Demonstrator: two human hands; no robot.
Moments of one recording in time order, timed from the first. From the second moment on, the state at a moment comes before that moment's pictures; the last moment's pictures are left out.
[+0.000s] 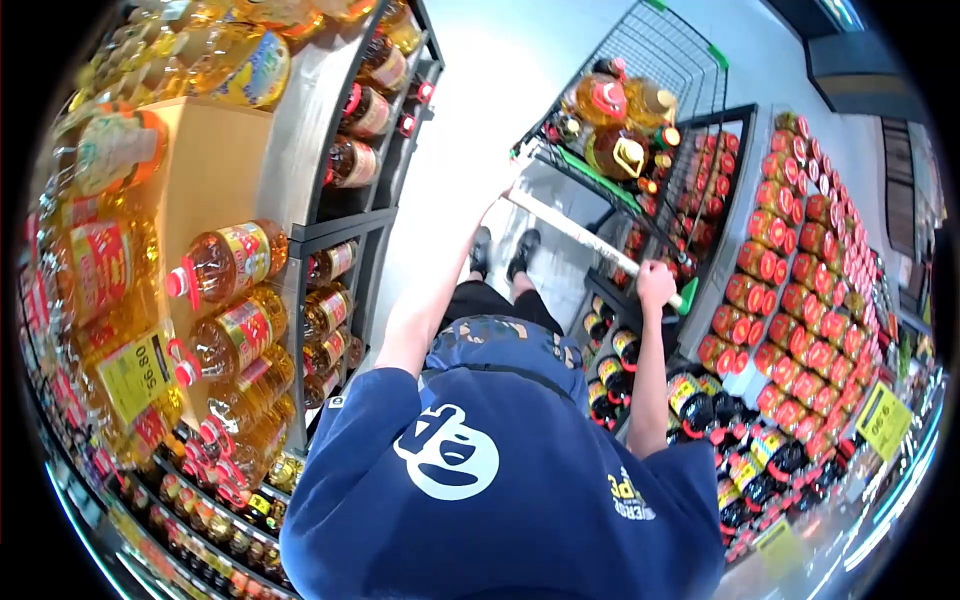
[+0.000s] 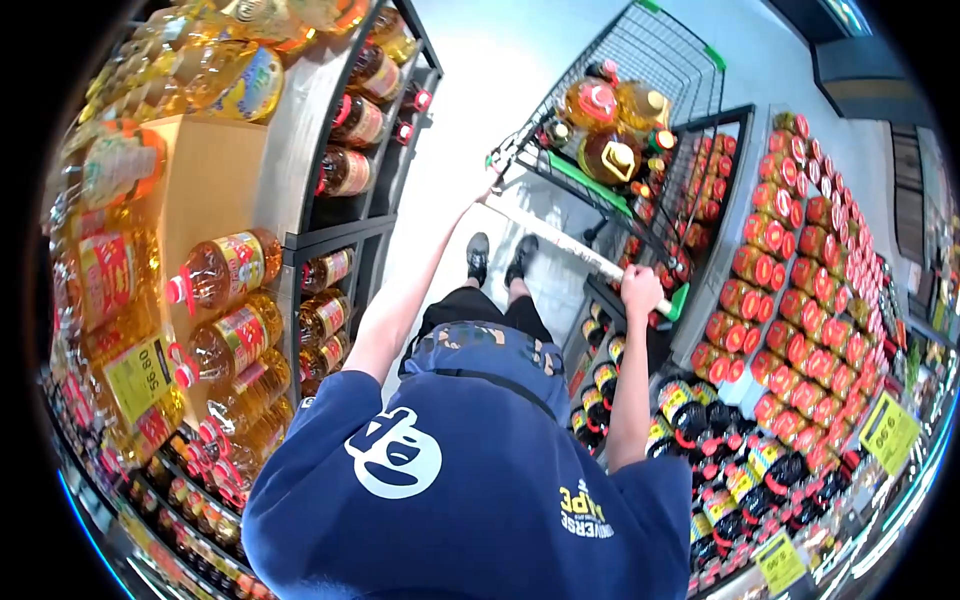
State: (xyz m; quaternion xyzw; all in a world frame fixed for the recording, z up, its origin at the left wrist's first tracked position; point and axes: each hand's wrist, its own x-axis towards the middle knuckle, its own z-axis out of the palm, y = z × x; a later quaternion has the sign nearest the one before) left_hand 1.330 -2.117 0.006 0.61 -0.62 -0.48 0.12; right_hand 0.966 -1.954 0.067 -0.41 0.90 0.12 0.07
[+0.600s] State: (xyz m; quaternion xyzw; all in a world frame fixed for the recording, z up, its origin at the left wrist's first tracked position) left_hand 1.308 -2.123 0.009 0.68 -0.61 -0.39 0.11; right_hand 0.966 -1.954 0.070 -0.44 0.90 0.06 0.02
